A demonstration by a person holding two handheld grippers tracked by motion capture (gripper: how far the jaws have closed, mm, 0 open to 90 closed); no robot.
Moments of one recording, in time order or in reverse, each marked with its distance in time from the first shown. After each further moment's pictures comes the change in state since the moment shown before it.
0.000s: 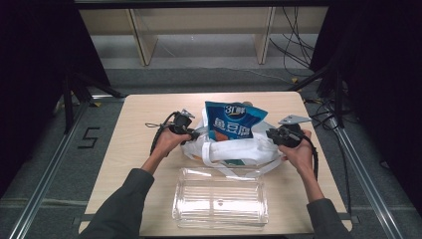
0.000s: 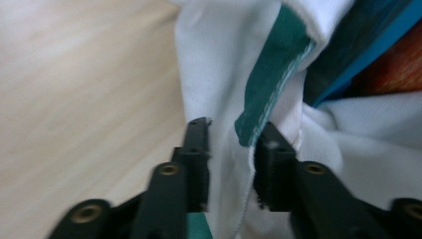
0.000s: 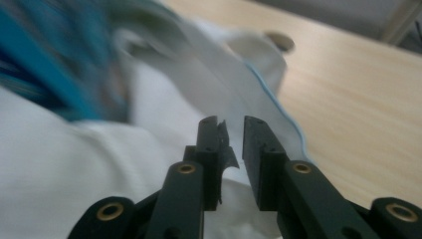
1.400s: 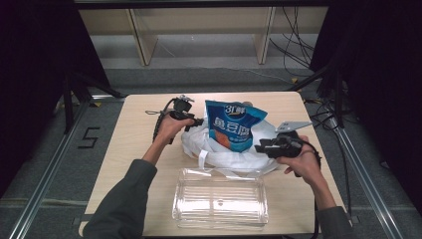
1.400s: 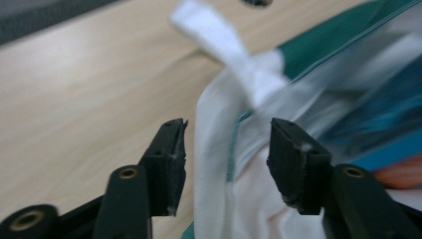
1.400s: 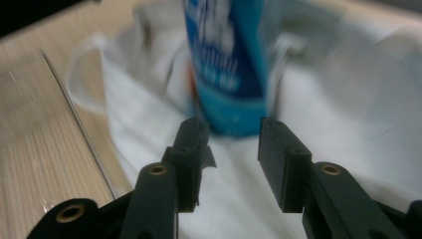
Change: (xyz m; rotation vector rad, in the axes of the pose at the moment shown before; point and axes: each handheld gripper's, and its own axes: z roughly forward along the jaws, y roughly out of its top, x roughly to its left) left arm 0.014 0.034 -0.017 -0.126 -0.006 -0.096; right arm 0.033 0.010 -0.036 0.017 0.270 -0.015
